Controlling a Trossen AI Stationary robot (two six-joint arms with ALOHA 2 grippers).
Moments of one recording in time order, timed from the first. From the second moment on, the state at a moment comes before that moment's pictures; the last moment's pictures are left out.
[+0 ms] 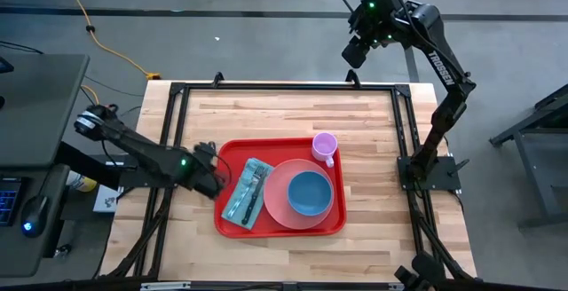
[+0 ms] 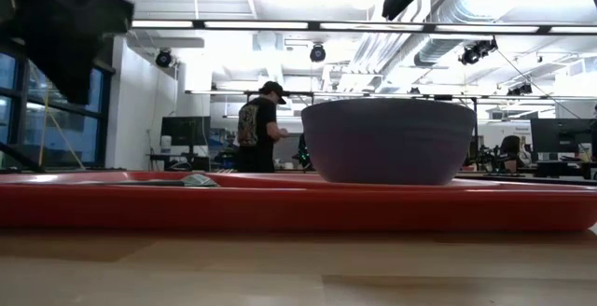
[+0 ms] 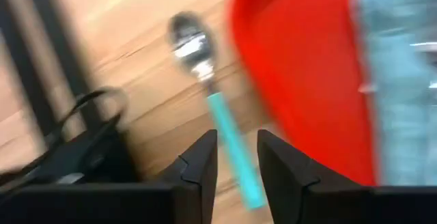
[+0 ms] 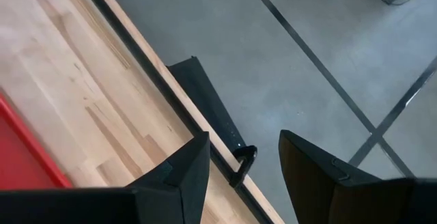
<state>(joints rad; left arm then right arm) -0.43 1.27 0.92 -1.32 -0.41 -1.51 -0.73 1.75 2.36 -1.43 0.17 -0.18</state>
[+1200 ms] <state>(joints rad) 0.05 1.23 0.79 -1.19 -0.22 -1.10 -0.73 1.75 2.36 -1.40 0.16 -0.18</state>
